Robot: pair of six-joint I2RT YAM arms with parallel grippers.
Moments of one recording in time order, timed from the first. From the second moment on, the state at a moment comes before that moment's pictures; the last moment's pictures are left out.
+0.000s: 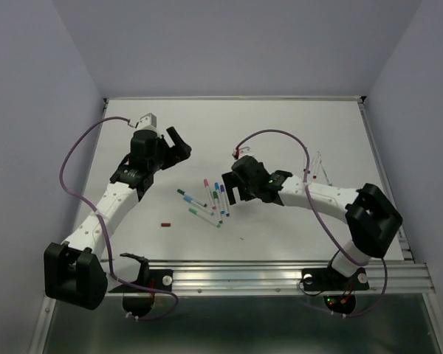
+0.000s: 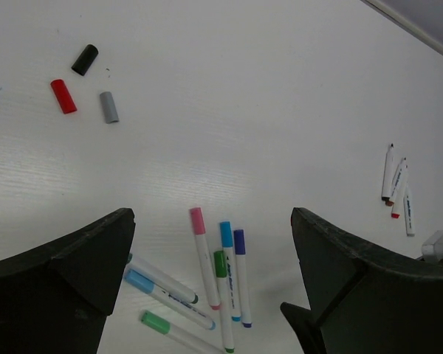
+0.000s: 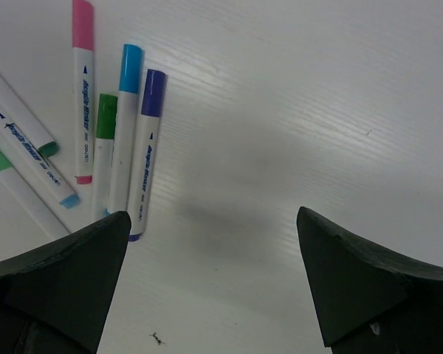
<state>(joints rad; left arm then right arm) -0.29 1.17 0.89 -0.21 0.00 -0.62 0.84 1.58 1.05 -0.34 0.29 0.42</state>
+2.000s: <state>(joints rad) -0.34 1.11 0.78 -0.07 0.26 -0.67 0.90 1.59 1.04 -0.18 0.24 0.44</state>
